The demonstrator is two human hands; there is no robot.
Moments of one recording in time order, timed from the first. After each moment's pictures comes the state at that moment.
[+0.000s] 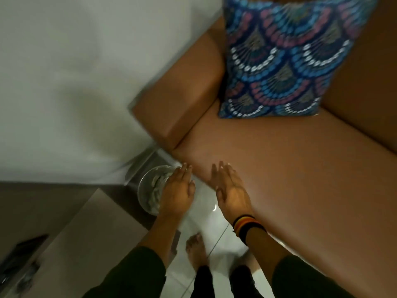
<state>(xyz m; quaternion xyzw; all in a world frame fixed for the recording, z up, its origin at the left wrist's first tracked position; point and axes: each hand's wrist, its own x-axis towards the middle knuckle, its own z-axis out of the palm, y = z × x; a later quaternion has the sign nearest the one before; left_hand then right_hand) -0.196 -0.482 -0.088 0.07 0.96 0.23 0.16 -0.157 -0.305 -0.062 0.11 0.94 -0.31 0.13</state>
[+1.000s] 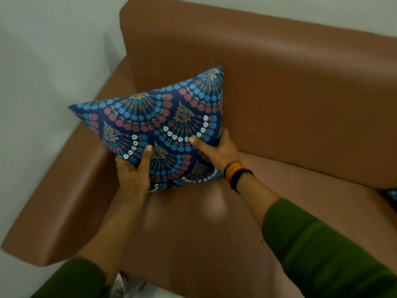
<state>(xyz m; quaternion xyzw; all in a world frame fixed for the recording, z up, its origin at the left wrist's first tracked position) -0.410 -0.193 -0.010 -0.07 0.82 0.57 0.02 -0.354 0.028 0.004 0.30 0.73 -0.62 -0.05</state>
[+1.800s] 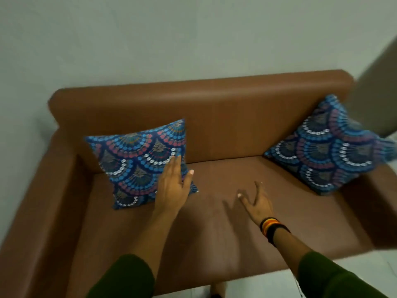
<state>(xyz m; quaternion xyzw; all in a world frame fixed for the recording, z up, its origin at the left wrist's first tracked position) -0.218 -0.047 0.118 0.39 0.85 0.32 0.15 0.016 0.084 0.072 0.57 0.72 -0.38 -0.09</state>
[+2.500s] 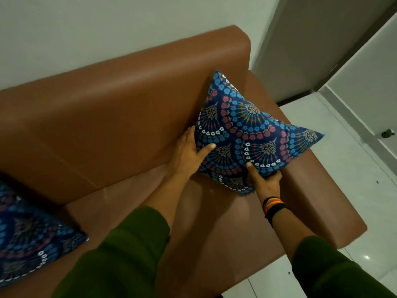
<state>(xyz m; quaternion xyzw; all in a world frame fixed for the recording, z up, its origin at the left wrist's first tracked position) 0.012 0.411 0.041 0.49 0.75 0.28 0.35 0.254 0.414 0.011 0.73 0.38 -0.47 -0.32</state>
